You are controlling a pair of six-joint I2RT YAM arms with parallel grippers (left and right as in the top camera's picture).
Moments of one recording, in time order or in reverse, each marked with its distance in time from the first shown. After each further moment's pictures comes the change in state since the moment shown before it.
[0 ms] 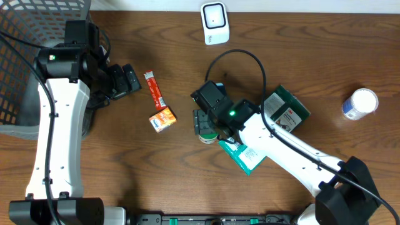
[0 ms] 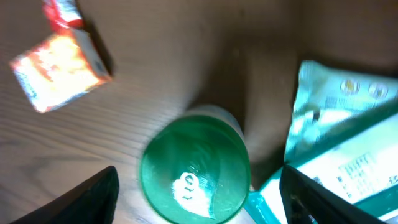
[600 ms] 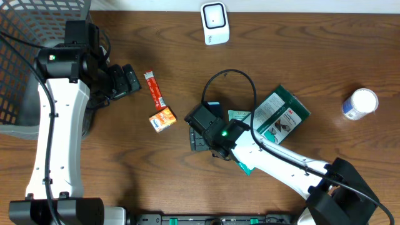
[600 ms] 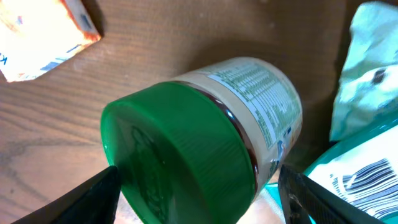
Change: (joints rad) left arm 0.000 0.000 0.000 -0.001 0.000 0.000; right arm 0.096 -0.007 -0.167 0.158 0.038 0.092
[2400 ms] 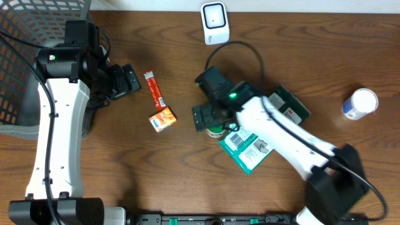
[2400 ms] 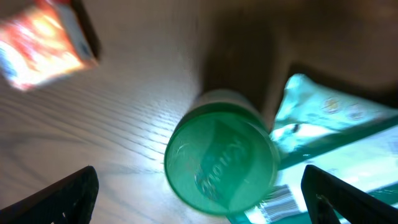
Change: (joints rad) left arm 0.000 0.000 0.000 0.002 0.000 0.000; right arm -0.166 0.126 0.322 -0.322 -0.112 -0.286
